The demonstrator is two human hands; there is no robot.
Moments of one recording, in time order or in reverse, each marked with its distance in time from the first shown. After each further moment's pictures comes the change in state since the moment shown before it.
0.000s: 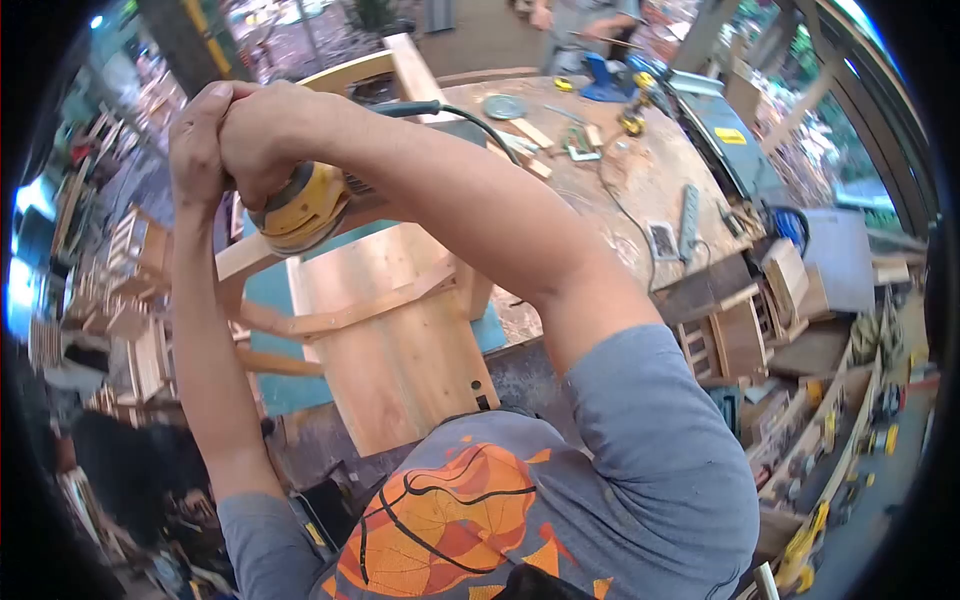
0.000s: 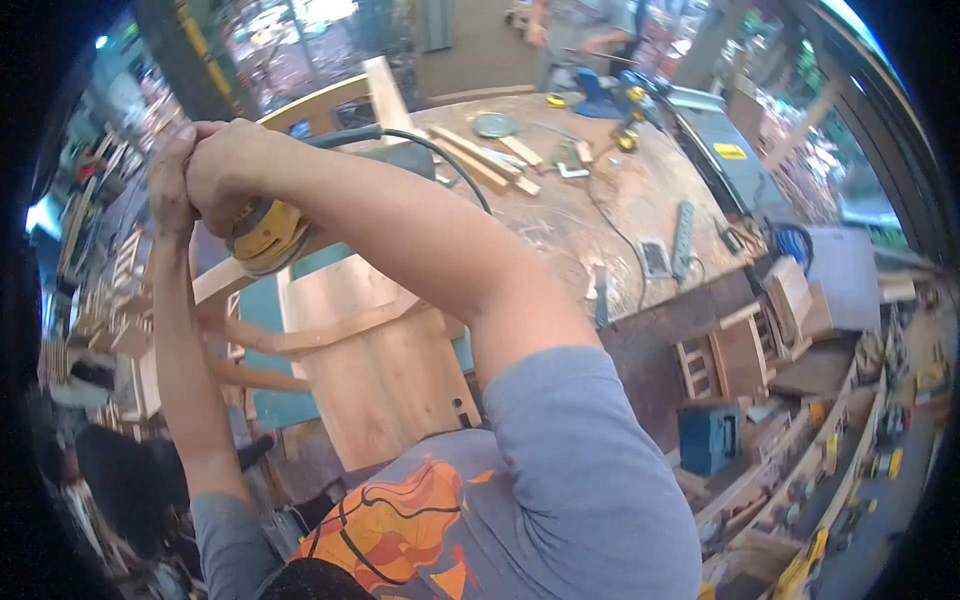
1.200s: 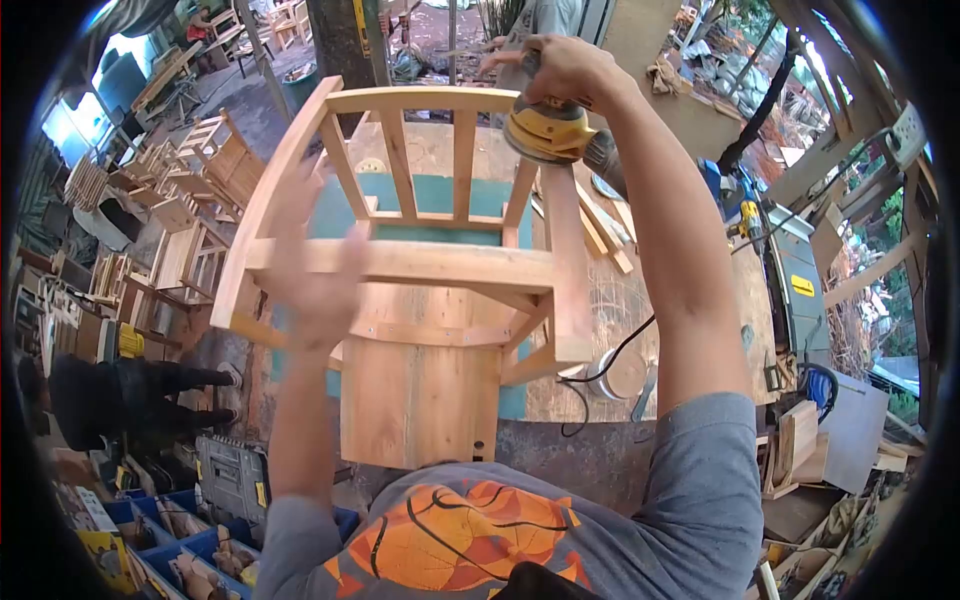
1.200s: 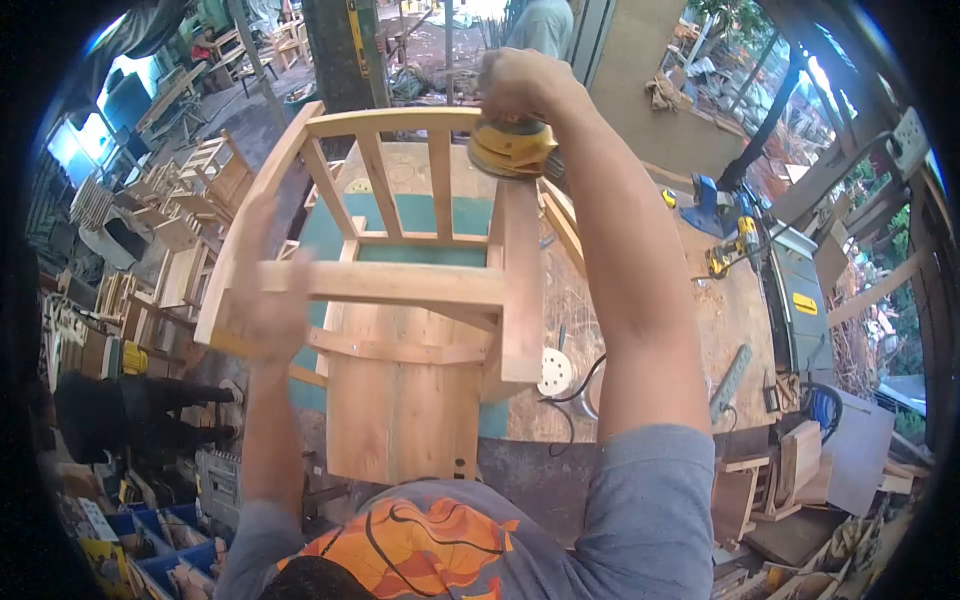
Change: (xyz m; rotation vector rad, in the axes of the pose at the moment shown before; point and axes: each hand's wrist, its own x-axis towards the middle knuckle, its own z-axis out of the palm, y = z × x) left_hand -0.116 0.009 0.057 0.414 0.387 0.044; right_hand 0.007 0.217 -0.004 -0.093 -0.027 0.520
